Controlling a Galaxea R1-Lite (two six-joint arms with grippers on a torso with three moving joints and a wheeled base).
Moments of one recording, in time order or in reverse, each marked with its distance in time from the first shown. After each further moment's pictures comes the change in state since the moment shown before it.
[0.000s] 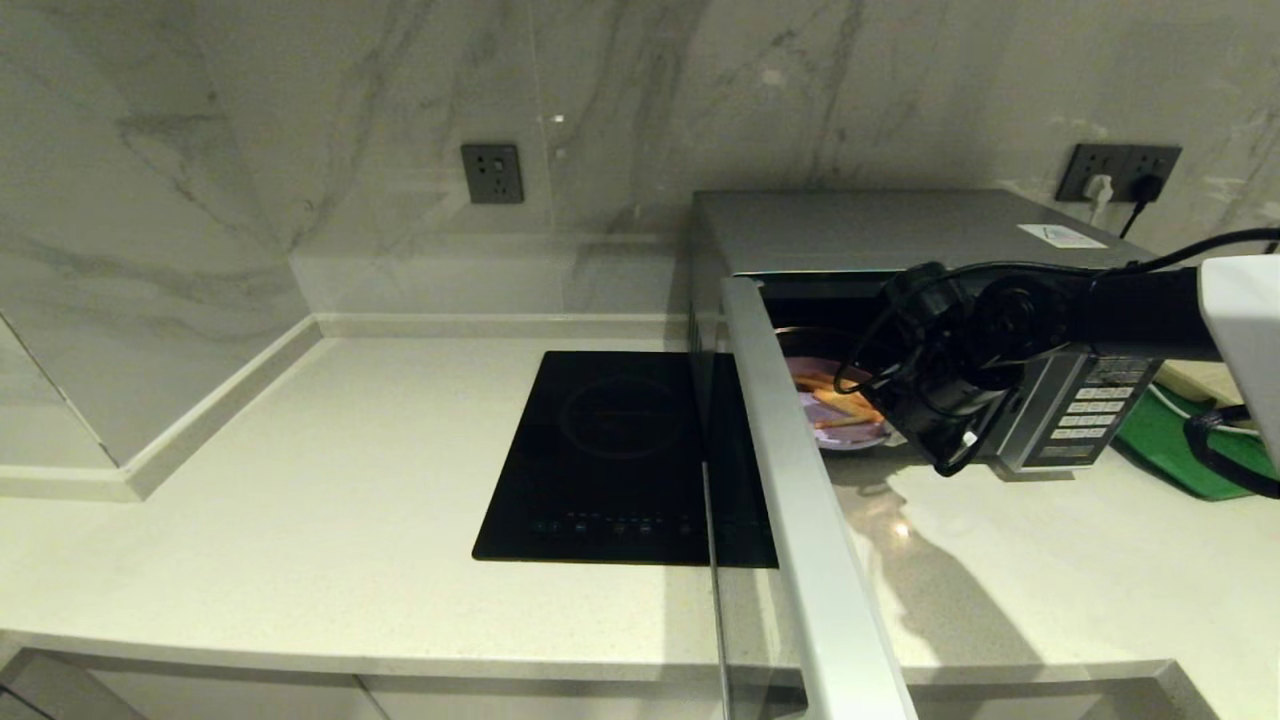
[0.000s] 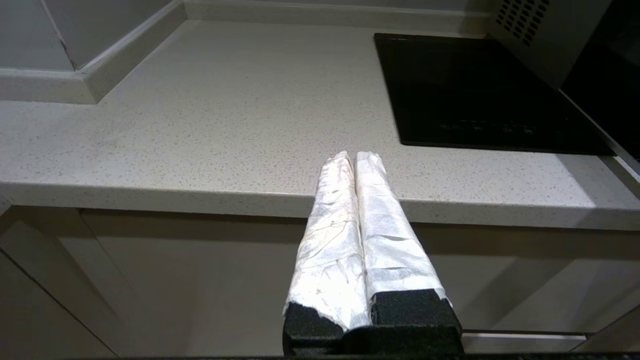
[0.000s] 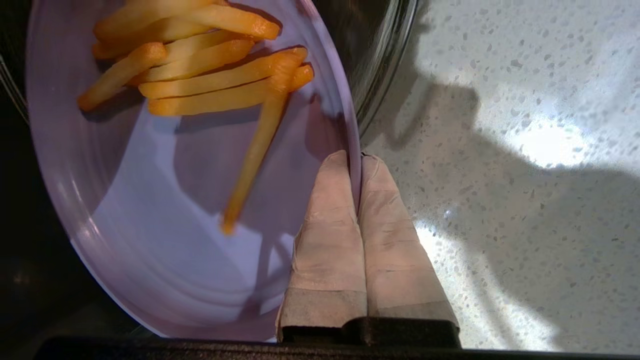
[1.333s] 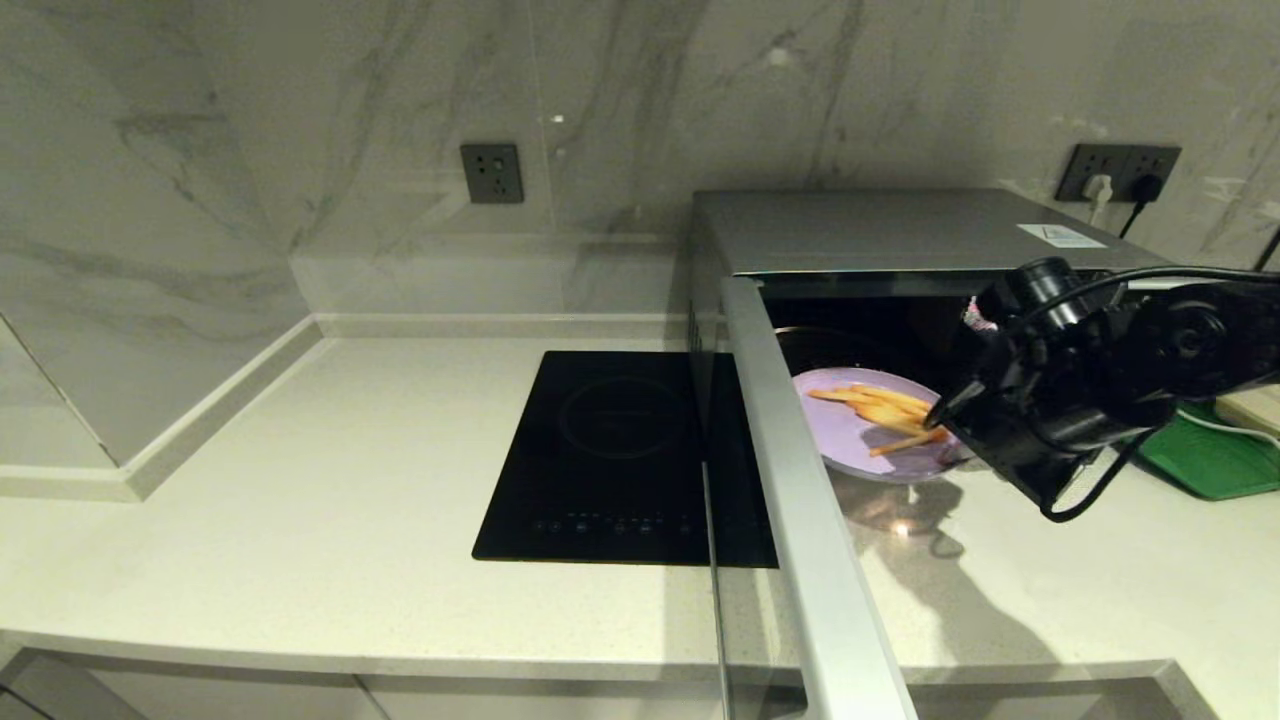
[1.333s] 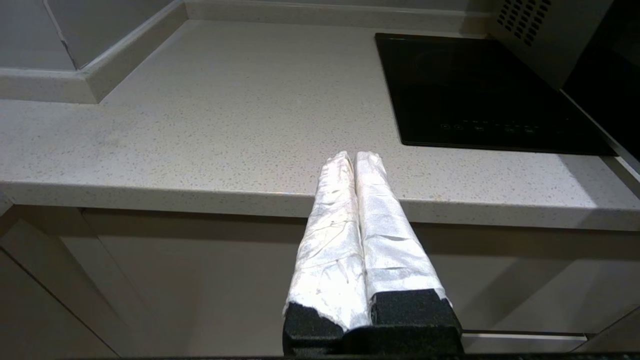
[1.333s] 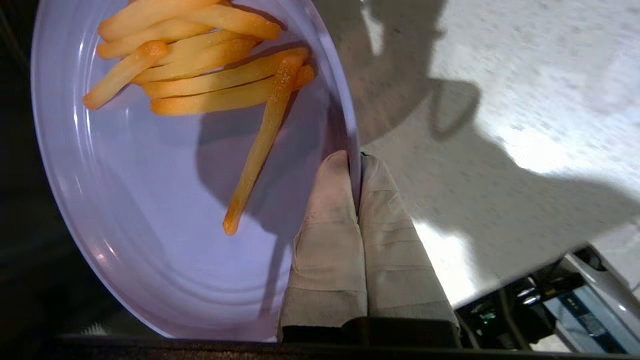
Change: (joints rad) left arm 0.000 0.000 0.000 0.000 0.000 0.000; right arm -0.026 -0.351 0.481 -0.176 0.030 -0.129
